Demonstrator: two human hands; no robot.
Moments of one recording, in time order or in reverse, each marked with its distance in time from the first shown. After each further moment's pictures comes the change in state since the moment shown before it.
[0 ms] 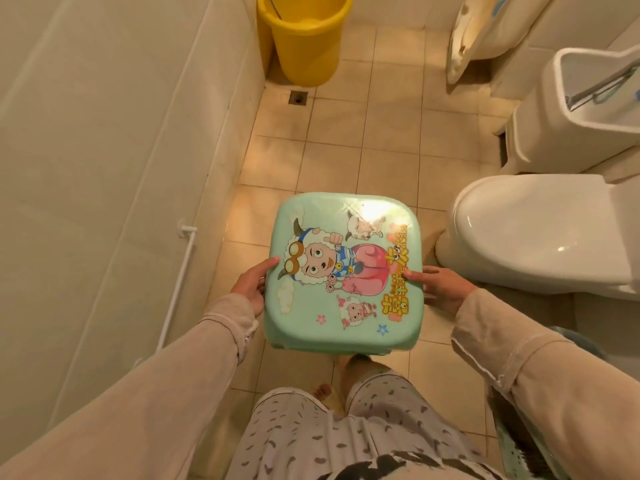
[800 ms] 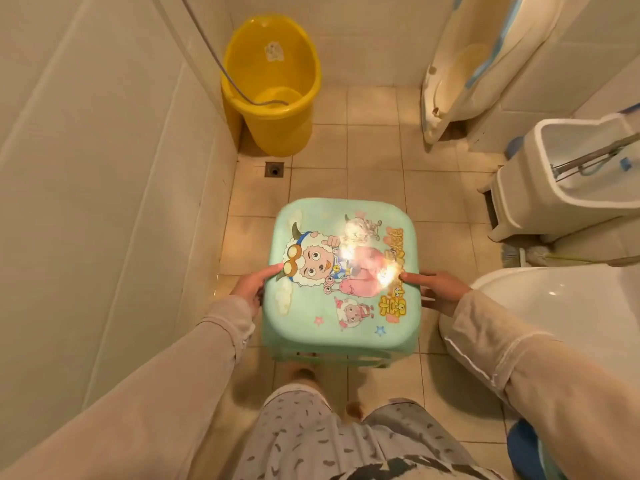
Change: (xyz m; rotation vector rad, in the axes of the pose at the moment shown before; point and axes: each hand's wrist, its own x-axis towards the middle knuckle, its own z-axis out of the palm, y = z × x) left_hand 0.187 0.281 0.139 0.260 -0.062 0.060; right_hand 0.140 -0.293 -0.017 0.050 0.098 -0.073
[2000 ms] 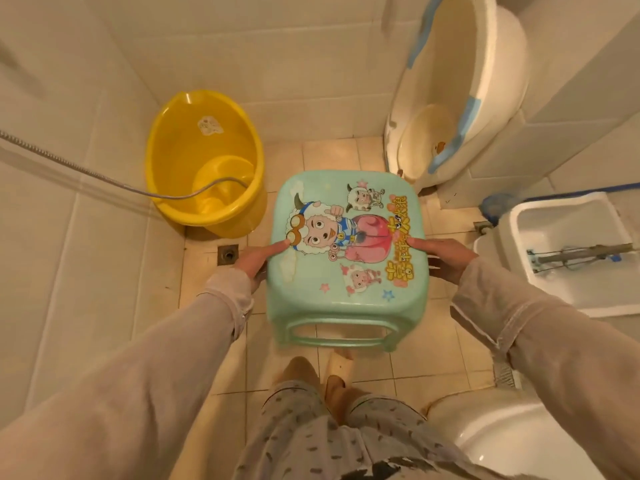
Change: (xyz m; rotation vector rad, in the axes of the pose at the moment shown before) left_hand 0.252 0.368 0.271 0.161 -0.102 0.056; right_hand 0.223 -0.396 -0.188 0.061 0.090 -0.075
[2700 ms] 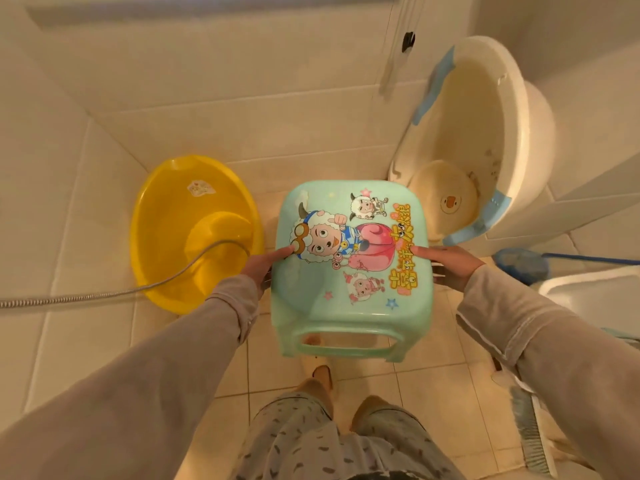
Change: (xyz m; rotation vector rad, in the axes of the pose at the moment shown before) left_hand 0.165 0.206 0.032 0.061 0.010 -0.030; right_hand 0.158 -0.200 -0.006 -0.001 0.036 0.018
